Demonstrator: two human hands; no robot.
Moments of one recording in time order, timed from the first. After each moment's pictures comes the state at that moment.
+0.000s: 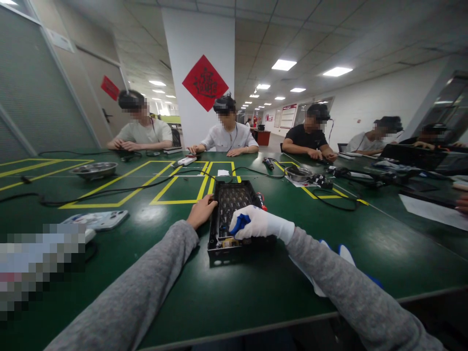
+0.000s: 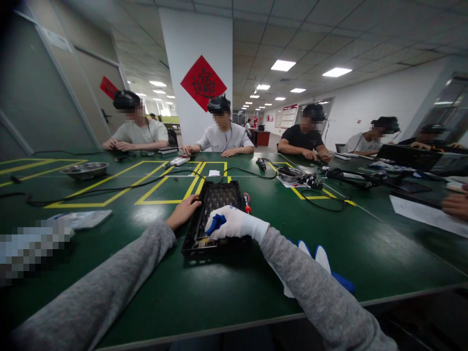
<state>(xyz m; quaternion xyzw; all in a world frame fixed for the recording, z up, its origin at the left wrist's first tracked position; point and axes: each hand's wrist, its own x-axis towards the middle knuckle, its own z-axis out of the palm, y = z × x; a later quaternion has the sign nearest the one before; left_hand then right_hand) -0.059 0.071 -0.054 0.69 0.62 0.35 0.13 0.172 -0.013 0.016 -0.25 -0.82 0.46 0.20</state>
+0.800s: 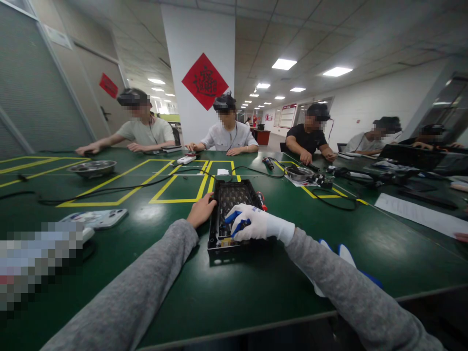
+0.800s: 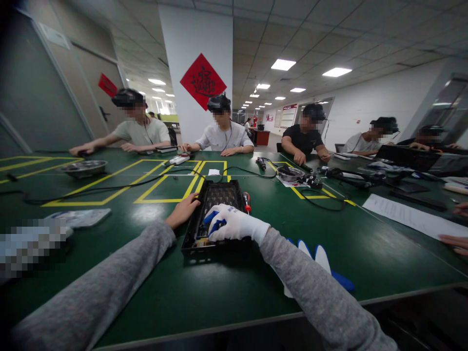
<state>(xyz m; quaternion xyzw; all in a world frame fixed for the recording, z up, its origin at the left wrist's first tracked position) -0.057 0.071 -0.053 0.70 0.62 0.33 0.12 0.172 -0.019 0.026 -0.21 -0.93 0.24 0.19</state>
